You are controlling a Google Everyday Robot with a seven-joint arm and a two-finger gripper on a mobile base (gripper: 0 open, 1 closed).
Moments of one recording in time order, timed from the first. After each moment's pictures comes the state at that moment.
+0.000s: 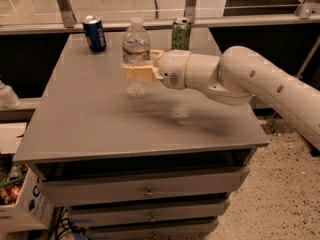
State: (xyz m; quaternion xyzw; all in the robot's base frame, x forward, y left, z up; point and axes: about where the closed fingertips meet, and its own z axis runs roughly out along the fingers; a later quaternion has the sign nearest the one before) arm 0.616 0.060 0.918 -0.41 0.61 0.38 0.56
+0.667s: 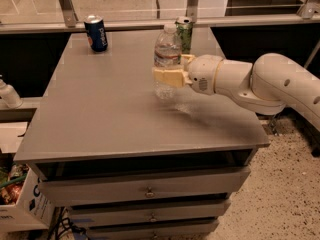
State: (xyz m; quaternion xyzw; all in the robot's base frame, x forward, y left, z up) arm 0.621 -0.022 0.904 -0.38 0.65 0.32 0.58
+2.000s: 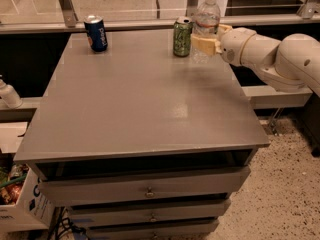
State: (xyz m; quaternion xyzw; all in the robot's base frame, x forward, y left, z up) arm 0.735 -0.140 0.936 -0.31 0.65 0.19 0.66
